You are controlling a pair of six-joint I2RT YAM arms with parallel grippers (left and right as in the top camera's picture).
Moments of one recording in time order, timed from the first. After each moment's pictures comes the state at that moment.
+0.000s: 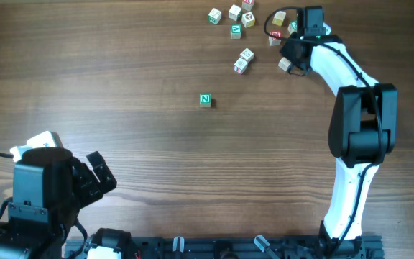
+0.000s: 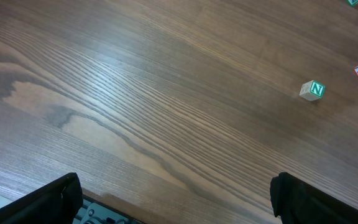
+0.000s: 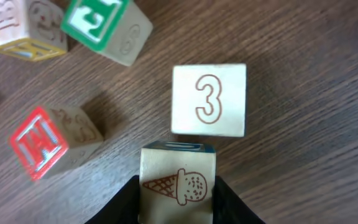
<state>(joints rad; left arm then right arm) -0.17 0.82 1.39 -1.56 -0.27 -0.57 0.08 2.28 1.73 -0.50 0.09 0.66</state>
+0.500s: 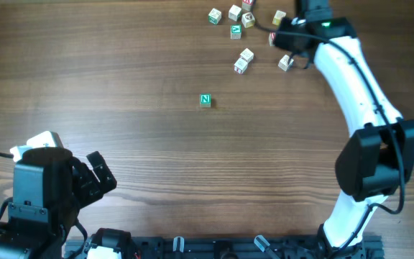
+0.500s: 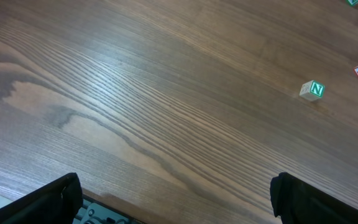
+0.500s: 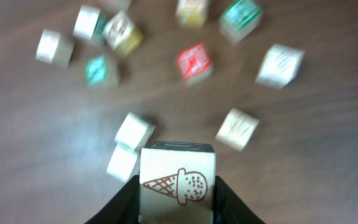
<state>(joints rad) -0.17 0.82 1.39 -1.56 -0.27 -0.57 0.21 1.99 1.77 -0.78 0.06 0.47</state>
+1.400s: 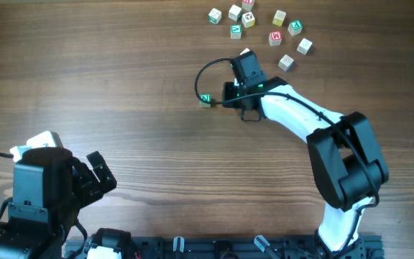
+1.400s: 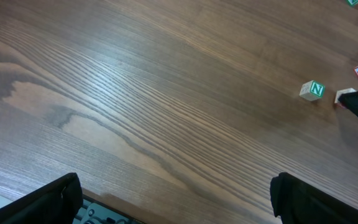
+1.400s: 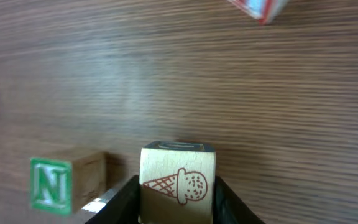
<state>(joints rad) -0.17 0.82 1.39 -1.56 -0.27 -0.57 0.47 2.00 1.27 -0.34 -0.07 0.48</state>
